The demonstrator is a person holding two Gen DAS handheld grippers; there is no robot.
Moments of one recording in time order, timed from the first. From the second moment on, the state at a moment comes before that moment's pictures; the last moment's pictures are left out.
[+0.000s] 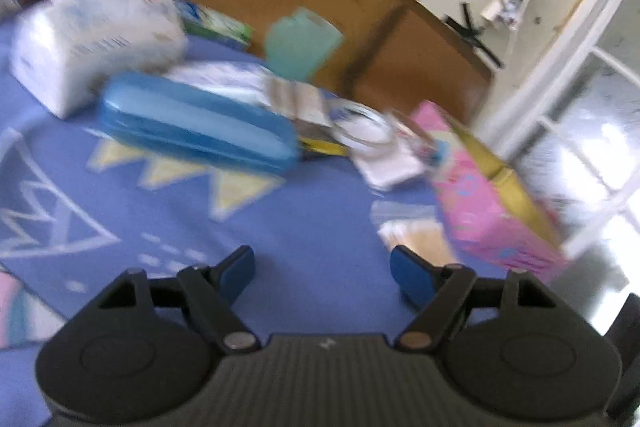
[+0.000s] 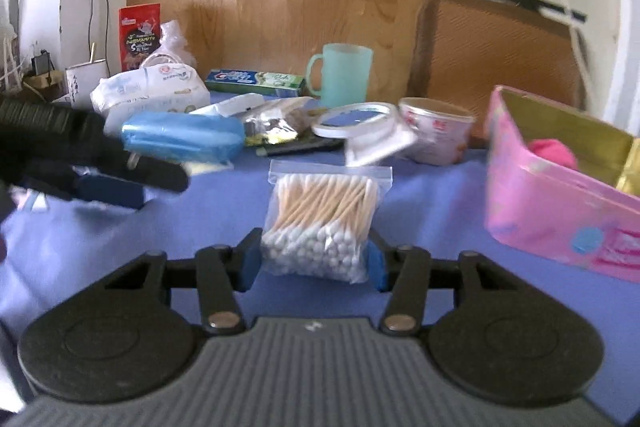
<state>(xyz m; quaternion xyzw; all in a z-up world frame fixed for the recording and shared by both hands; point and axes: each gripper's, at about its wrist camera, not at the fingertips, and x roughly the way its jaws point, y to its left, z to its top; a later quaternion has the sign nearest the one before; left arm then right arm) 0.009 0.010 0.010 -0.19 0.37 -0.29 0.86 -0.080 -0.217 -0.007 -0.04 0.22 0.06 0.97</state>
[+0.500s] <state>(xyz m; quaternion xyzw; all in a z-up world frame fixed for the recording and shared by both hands) 0.009 -0.089 0.013 -0.14 0.42 -0.39 0.81 -0.099 -0.229 -0.013 -0.04 0.21 0.05 0.98</state>
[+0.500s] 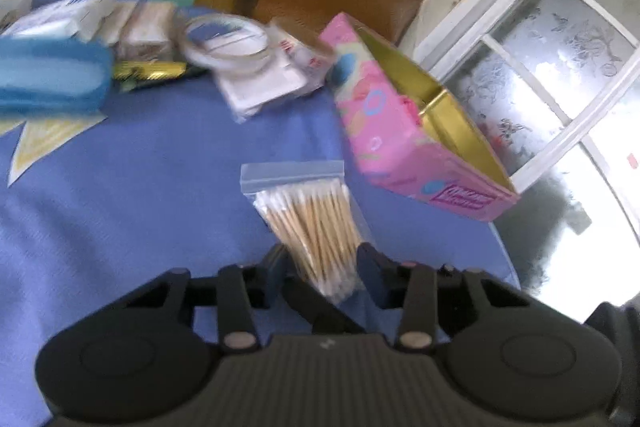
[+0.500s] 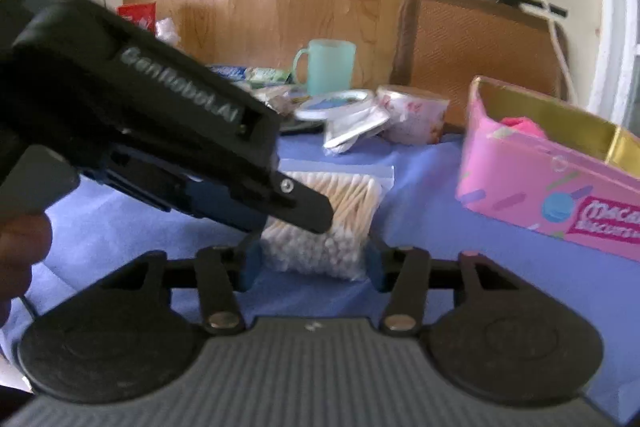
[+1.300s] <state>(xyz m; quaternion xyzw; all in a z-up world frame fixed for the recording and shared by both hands) 0.010 -0.182 0.077 -0.04 0.30 -0.37 0.88 -0.067 -0.354 0.015 0.02 0.07 -0.15 0.99</state>
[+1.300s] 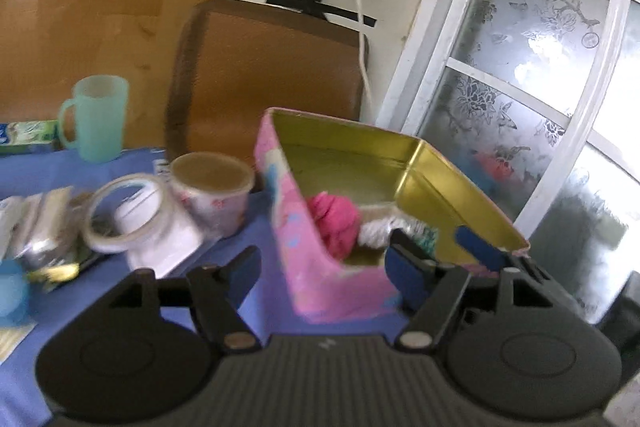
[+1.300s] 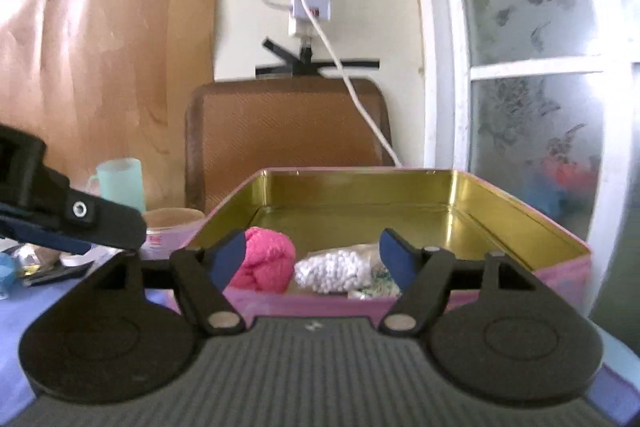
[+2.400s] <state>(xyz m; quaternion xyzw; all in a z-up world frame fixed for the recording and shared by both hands) 0.038 0.008 0.004 -0.22 0.31 -0.19 0.91 0.074 -0.175 -0.015 -0.39 0.17 0.06 0.90</state>
